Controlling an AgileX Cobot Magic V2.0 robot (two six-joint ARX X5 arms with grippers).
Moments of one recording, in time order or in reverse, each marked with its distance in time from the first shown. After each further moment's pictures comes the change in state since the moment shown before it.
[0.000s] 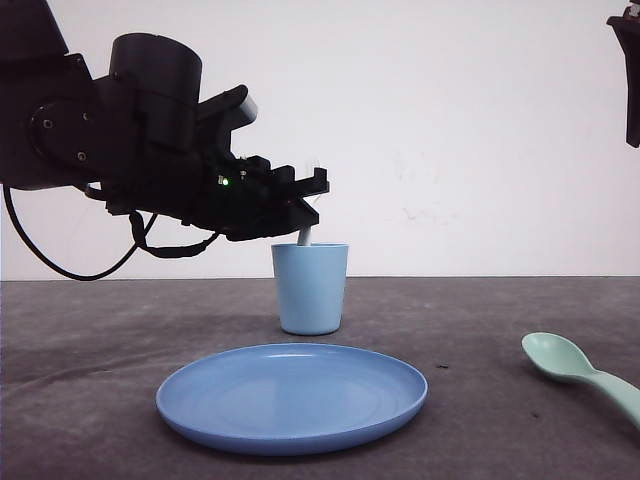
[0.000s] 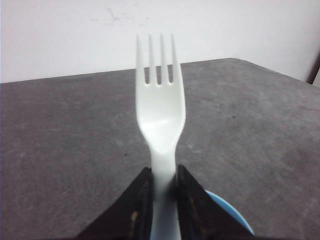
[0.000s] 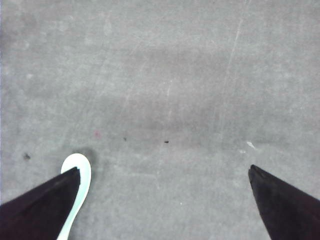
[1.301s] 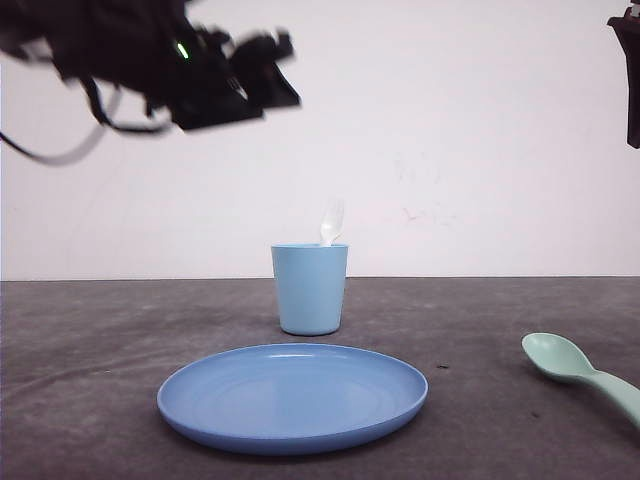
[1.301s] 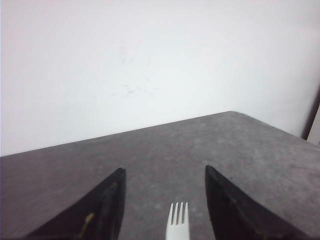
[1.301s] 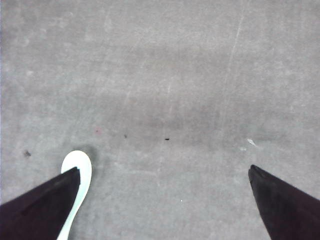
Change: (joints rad) left arm 0.061 -0.448 0.002 -0.366 0.000 -0.005; right arm 0.003 0.000 0.000 -0.001 0.000 0.000
